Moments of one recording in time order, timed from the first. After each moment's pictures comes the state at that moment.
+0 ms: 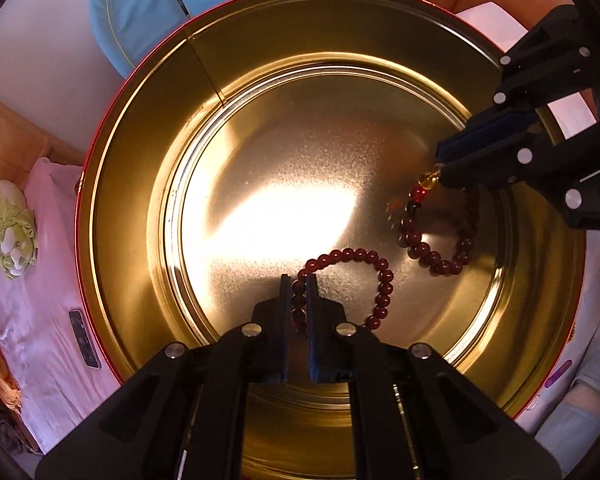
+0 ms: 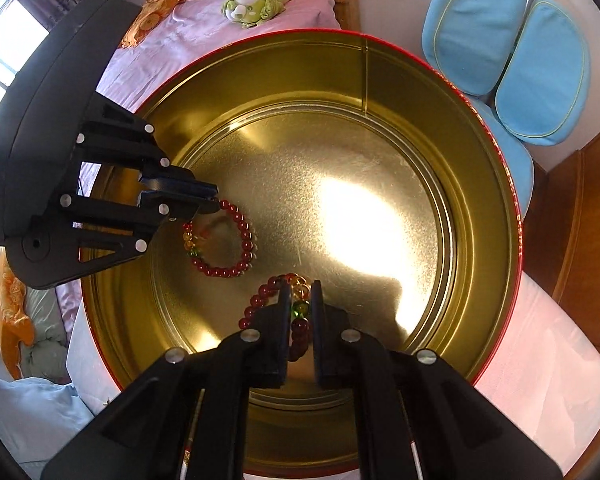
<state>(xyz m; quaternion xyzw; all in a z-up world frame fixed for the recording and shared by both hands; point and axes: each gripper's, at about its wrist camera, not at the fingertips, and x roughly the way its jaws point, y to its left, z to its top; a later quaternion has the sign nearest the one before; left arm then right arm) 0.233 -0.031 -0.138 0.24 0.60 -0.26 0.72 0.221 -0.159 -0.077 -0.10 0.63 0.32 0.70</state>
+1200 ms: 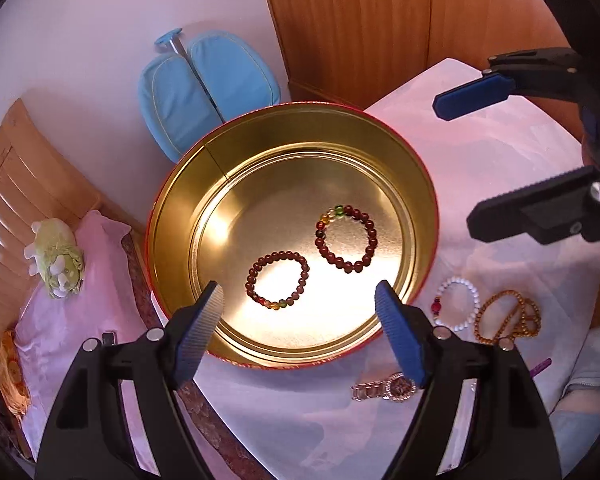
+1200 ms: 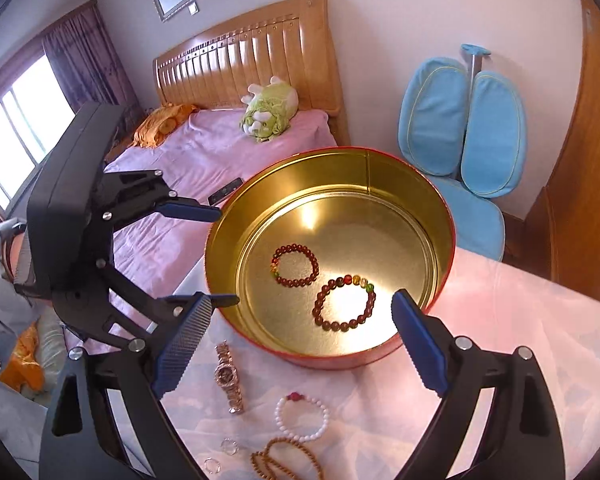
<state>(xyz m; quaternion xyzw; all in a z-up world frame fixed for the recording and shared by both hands) 0.100 -0.045 -0.047 0.24 0.44 -0.25 0.83 0.098 -0.209 0.021 0.00 0.47 0.31 0.83</state>
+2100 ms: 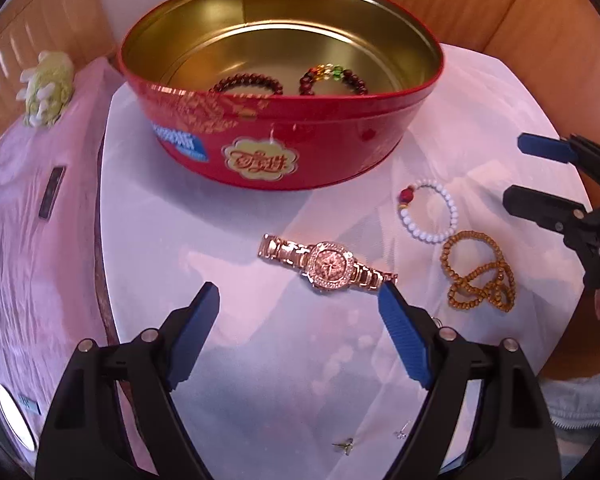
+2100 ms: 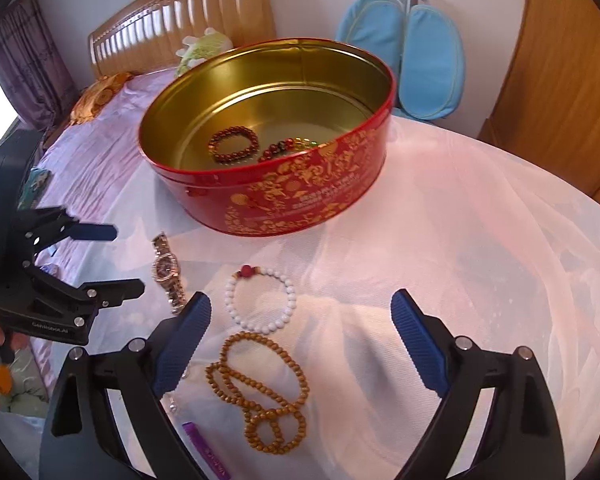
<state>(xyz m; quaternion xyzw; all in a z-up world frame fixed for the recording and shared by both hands) 0.040 -0.010 -0.138 0.05 0.58 -0.14 0.80 0.035 -0.223 -0.038 -0.03 0.54 0.18 0.82</state>
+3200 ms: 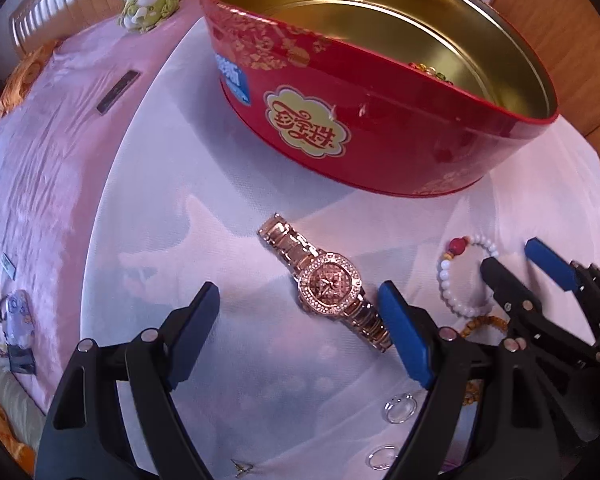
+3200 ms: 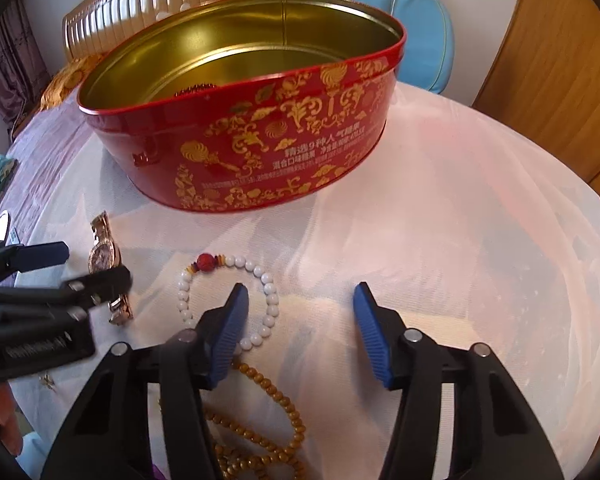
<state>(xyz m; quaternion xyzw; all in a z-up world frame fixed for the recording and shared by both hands) 0.041 -0.034 -0.161 -0.04 0.60 0.05 0.79 0.047 -0.199 -0.094 -0.06 0.55 0.14 0.82</state>
